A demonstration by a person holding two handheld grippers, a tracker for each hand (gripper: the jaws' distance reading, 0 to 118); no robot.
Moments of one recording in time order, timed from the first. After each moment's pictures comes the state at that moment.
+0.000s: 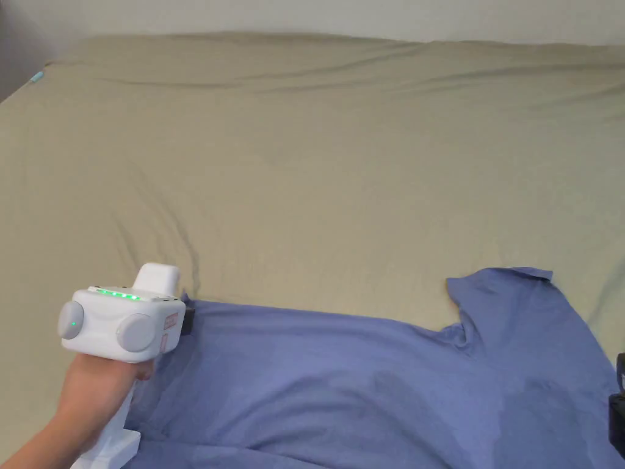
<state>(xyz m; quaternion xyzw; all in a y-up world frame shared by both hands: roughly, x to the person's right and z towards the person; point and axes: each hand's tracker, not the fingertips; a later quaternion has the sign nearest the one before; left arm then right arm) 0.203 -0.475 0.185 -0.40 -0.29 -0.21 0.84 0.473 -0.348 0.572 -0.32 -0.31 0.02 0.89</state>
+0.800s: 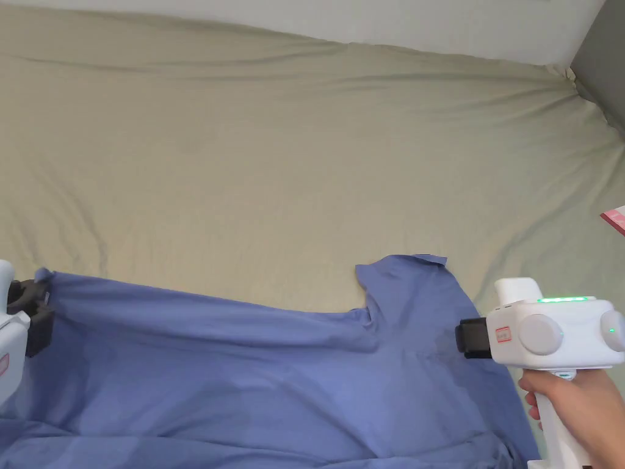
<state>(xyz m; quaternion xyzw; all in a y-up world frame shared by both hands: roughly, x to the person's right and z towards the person) 0.147 -0.390 0.282 -0.26 -0.28 -0.17 0.91 0.655 -0.473 0.500 -0.53 -0.30 -0.08 0.79</state>
